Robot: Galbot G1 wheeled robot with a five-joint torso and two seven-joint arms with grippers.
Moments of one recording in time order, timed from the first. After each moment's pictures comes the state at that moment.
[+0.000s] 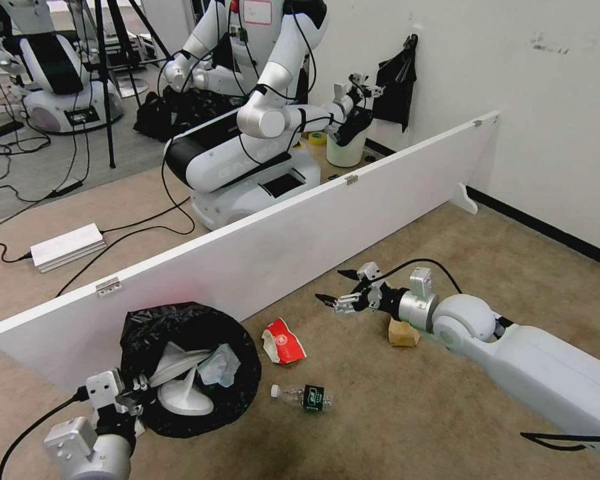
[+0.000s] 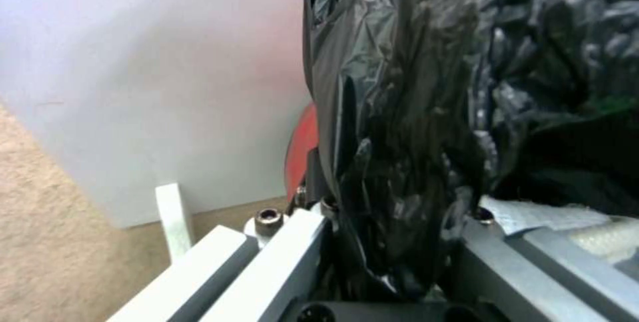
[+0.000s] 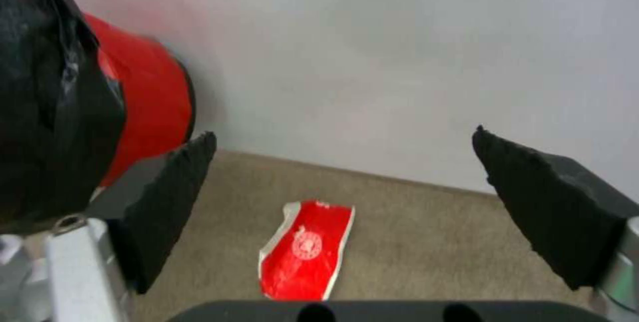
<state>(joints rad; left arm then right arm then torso) 1.85 -1.50 -0.75 -2.35 -0.40 0.37 -0.21 -0.55 0.66 -0.39 1.72 0.90 -0.19 -0.27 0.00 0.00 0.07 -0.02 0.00</state>
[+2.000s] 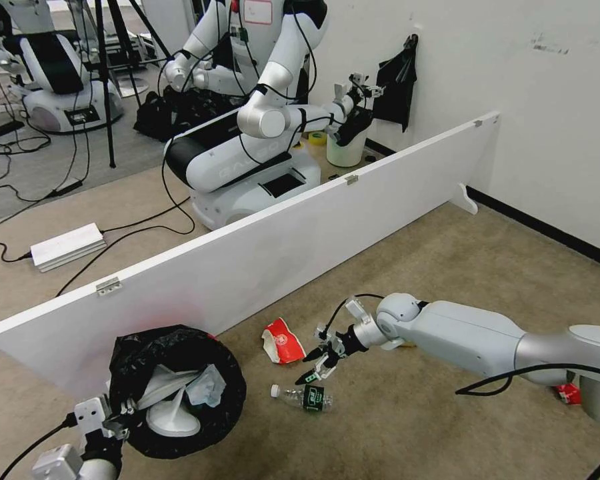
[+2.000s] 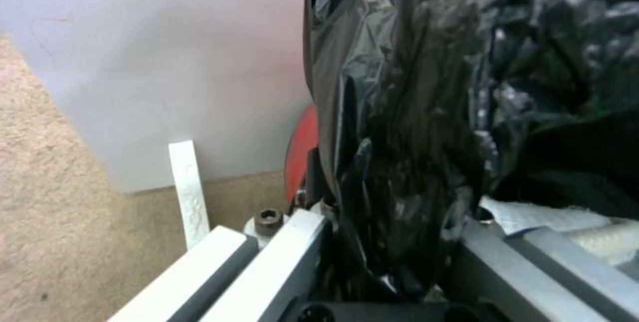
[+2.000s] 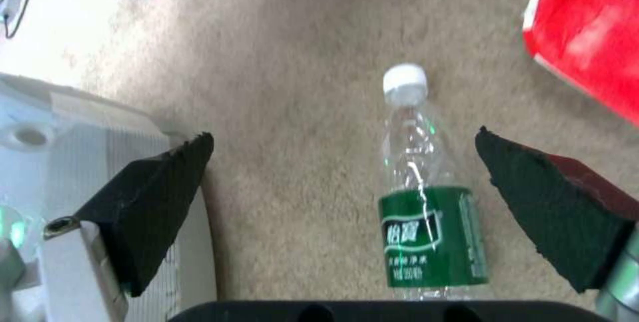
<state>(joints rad) 1.85 -1.49 -0.82 -2.18 -0.46 0.25 -0.10 -0.10 1.02 -1.13 1.05 1.07 -0.35 -0.91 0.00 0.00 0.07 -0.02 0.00</state>
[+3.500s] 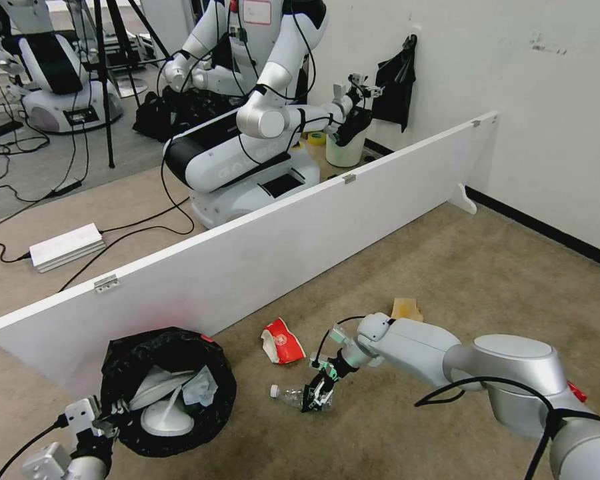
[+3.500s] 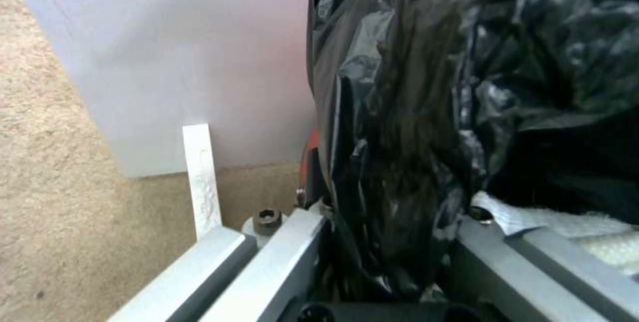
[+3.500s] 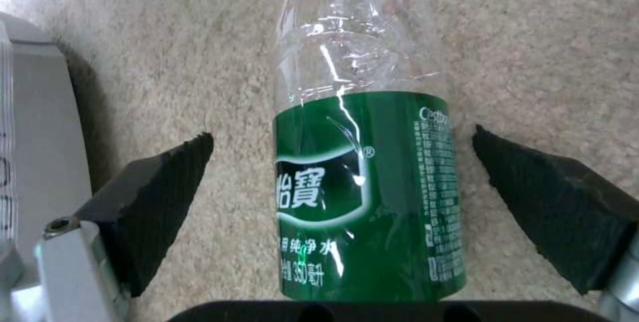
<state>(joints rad) 1.80 -1.48 -0.88 -2.09 -0.52 0.24 -0.04 -0.19 1.32 -1.21 0.57 0.91 -0.28 -1.02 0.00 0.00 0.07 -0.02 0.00</state>
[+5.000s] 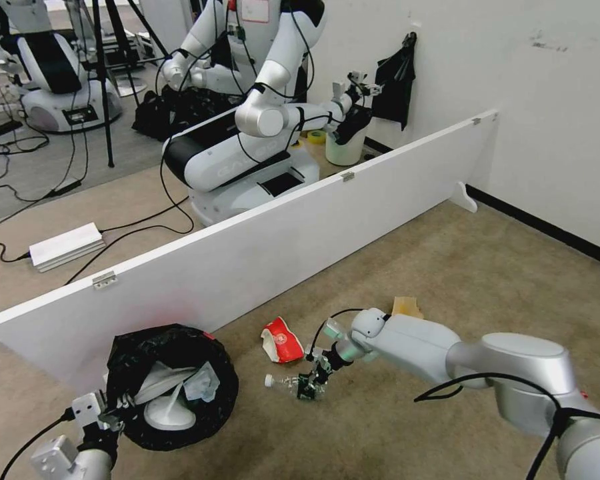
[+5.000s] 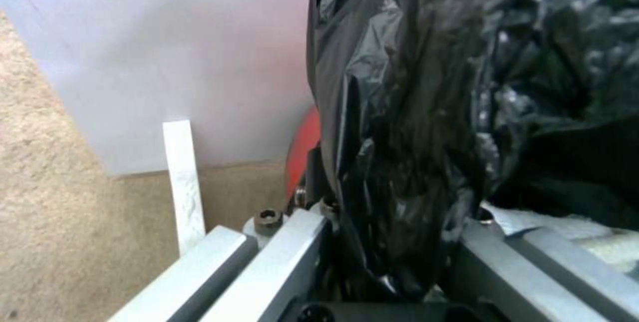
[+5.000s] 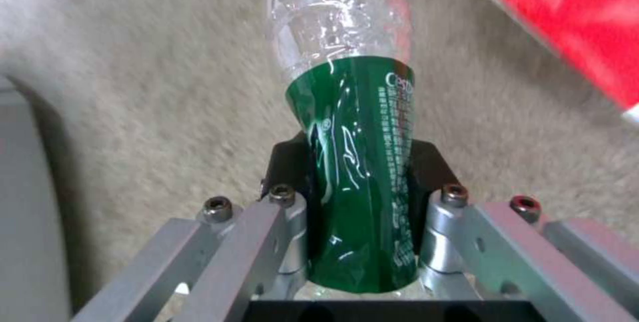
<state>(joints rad) 1.75 -1.48 -0.86 -2.07 -0.49 0.25 -0.02 -0.13 1.22 -1.16 0.81 0.91 -0.36 -0.83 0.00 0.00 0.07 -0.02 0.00</state>
